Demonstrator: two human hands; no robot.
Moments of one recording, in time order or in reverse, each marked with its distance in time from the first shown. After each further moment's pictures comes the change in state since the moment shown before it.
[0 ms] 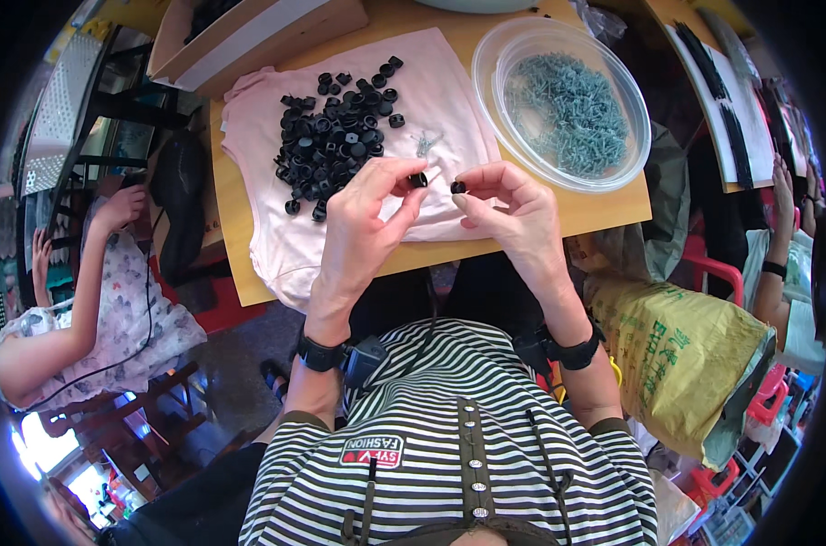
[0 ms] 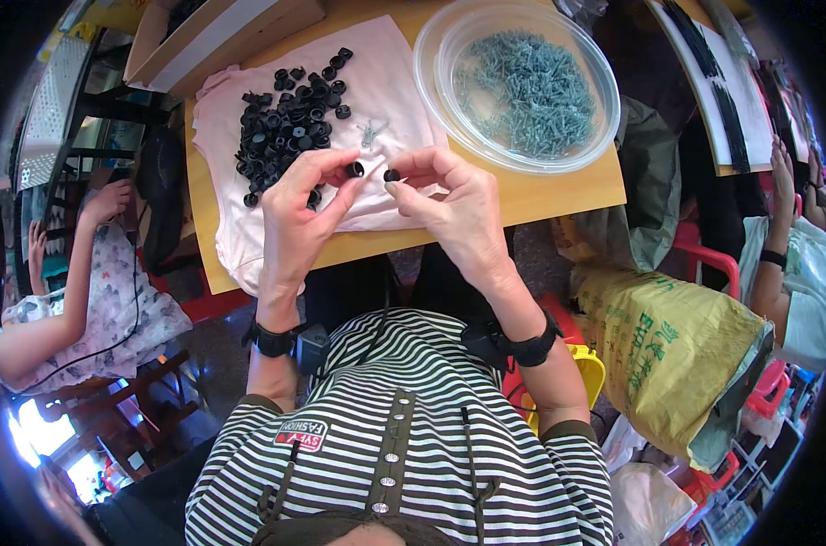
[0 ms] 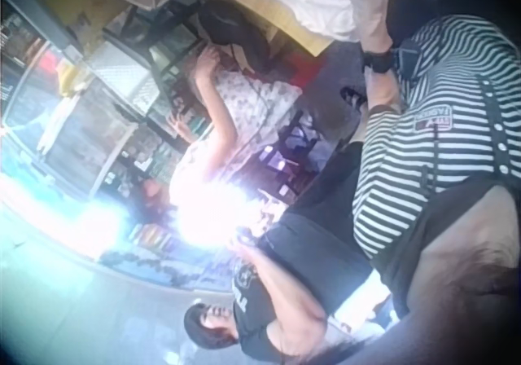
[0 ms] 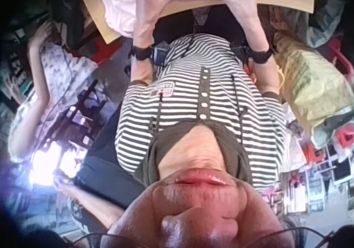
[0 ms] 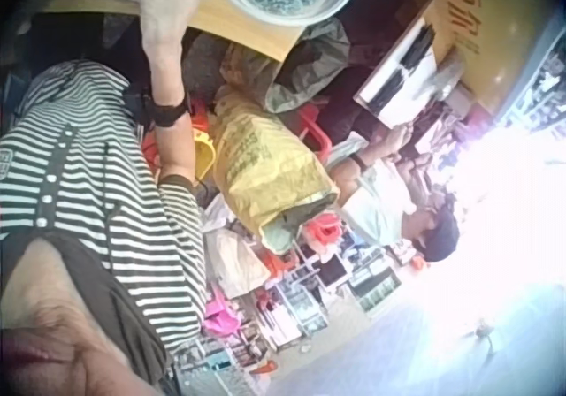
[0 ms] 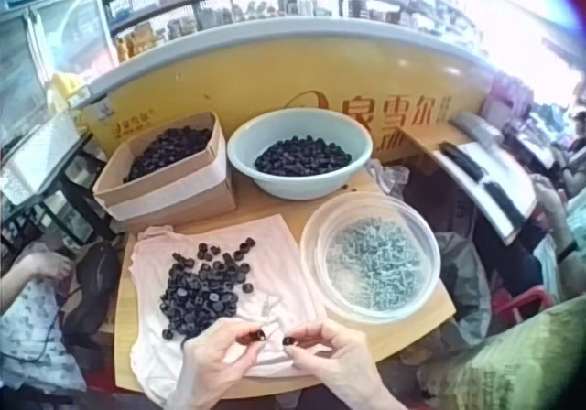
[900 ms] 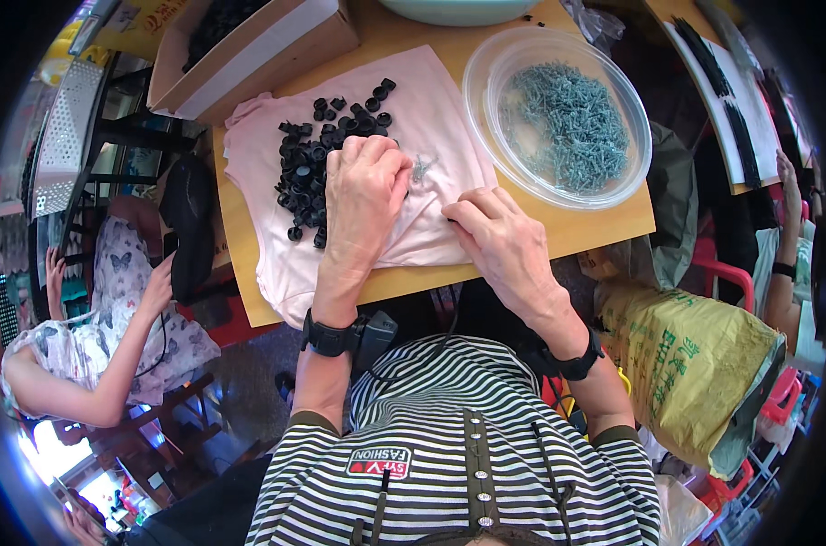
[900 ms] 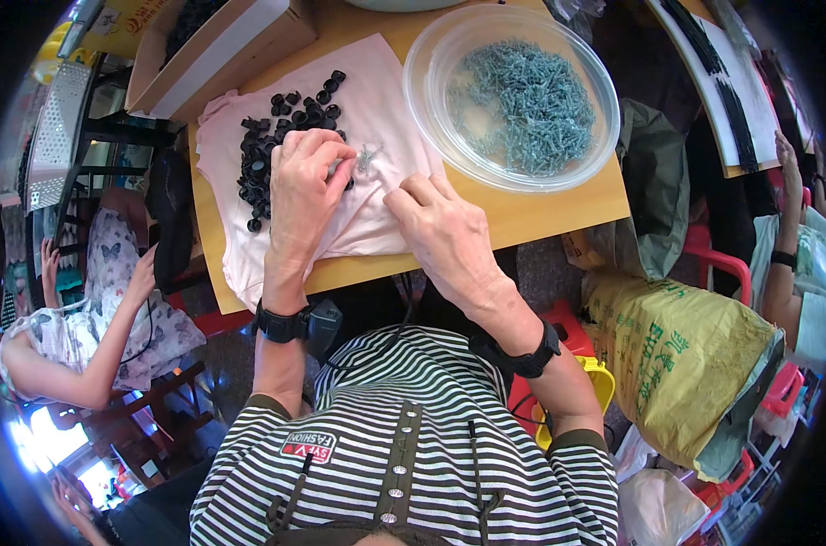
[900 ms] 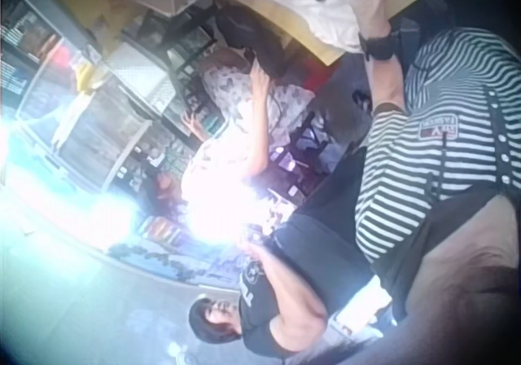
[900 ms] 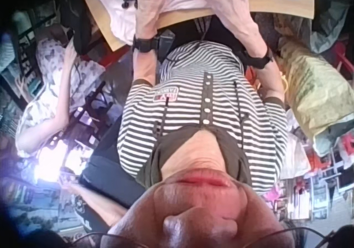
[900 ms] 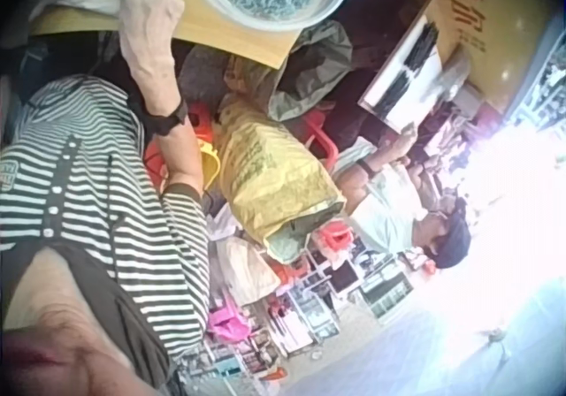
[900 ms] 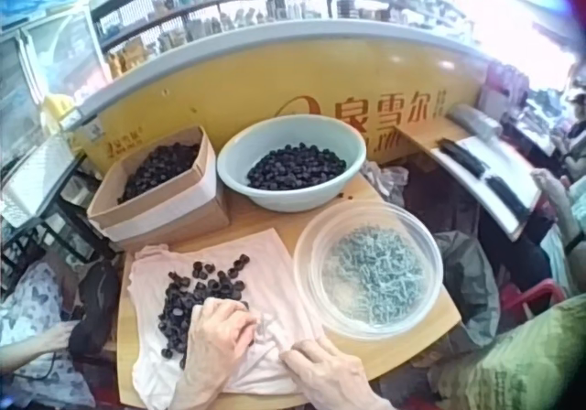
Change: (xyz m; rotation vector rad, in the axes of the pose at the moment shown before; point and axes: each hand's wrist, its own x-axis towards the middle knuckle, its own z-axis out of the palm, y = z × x) left_hand 0.040 -0.030 0.011 0.644 -0.003 0.230; right_hand 0.005 0.008 -0.006 -1.075 -0.035 -0.541
